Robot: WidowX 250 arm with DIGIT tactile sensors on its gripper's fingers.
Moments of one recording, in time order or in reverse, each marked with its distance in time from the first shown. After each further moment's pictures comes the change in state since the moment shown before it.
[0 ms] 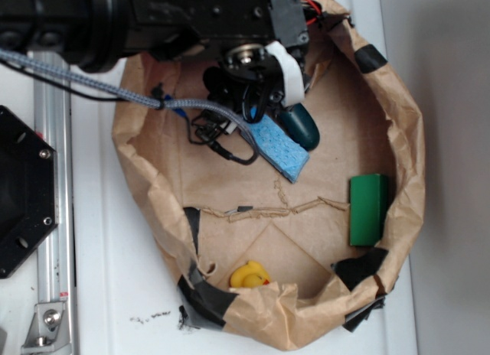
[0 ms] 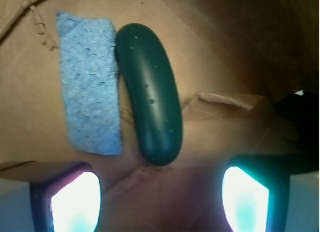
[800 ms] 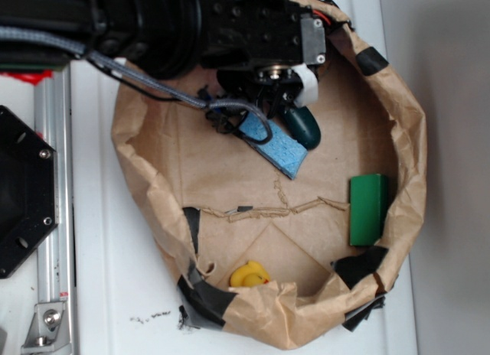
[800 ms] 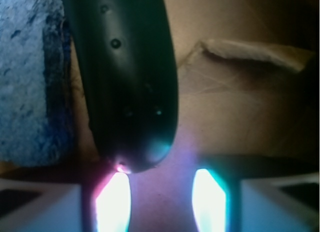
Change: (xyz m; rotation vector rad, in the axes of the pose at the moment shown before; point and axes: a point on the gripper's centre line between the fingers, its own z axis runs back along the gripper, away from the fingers) arm -0.010 0.009 -0.034 -0.003 0.136 -0.008
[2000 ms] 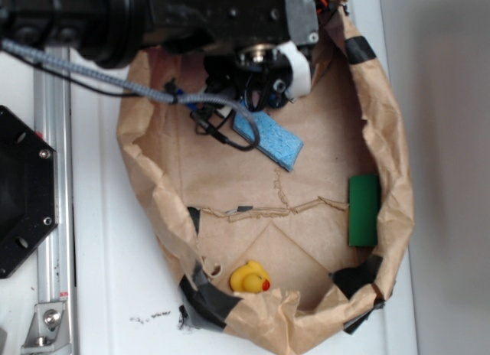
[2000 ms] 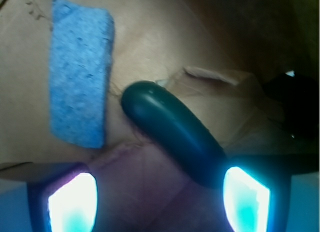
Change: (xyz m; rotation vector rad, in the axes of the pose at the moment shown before) arm -0.014 0.010 0.033 0.031 -0.014 -0.013
